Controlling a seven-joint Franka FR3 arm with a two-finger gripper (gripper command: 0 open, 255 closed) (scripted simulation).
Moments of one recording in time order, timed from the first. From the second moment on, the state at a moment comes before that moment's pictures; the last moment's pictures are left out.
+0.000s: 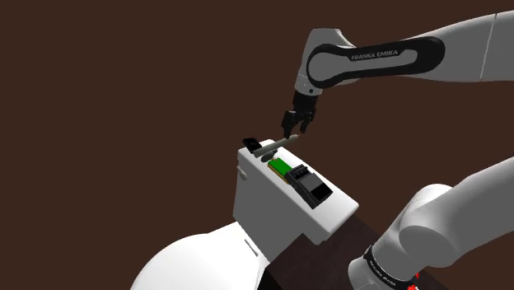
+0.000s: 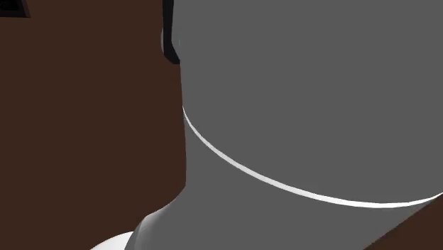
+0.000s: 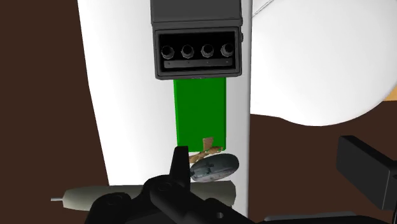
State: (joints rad) arm 0.00 -0.34 -0.02 -2.30 0.01 1.94 -0.01
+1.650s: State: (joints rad) arm -0.02 0.40 -0.04 -1.90 0.02 2.30 -0.05
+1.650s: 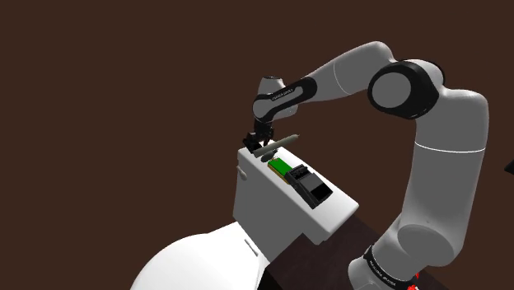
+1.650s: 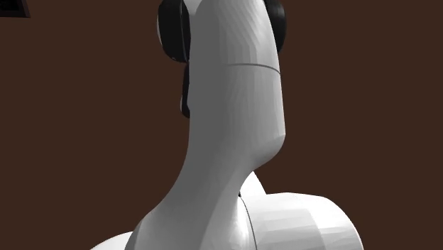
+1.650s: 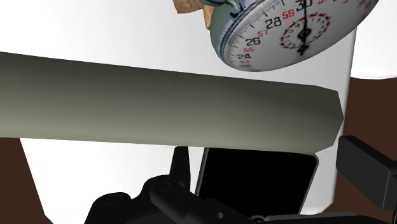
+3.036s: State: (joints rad) arm -0.02 0.35 -0.04 -1.88 0.02 2.23 -0.05
